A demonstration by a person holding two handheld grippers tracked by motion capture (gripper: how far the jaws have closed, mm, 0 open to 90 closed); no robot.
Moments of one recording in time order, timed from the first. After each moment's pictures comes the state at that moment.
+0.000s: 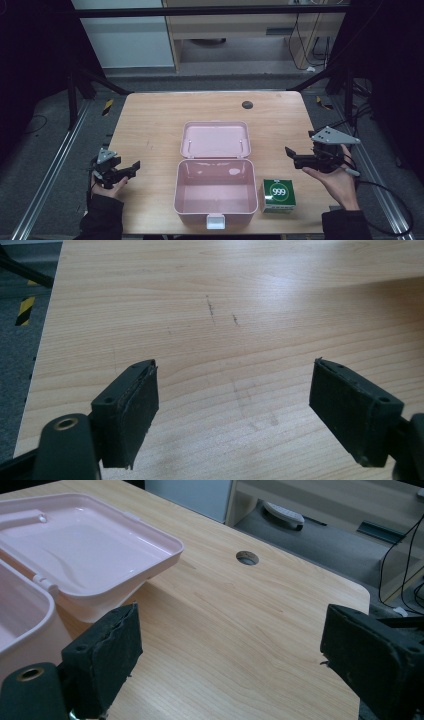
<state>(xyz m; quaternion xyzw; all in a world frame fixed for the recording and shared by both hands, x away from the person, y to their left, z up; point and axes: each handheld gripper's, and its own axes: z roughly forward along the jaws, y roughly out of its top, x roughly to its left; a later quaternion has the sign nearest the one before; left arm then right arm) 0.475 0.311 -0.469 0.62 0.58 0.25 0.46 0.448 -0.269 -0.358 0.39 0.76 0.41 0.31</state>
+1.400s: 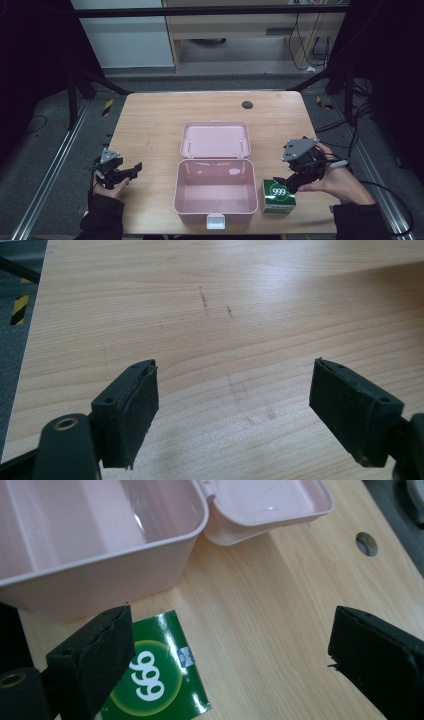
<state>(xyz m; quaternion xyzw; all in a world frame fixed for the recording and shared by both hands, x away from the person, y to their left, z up) 0.476 0.308 -0.472 0.64 0.58 0.24 0.45 0.436 -0.220 -0.342 0.18 0.93 0.26 0.20</state>
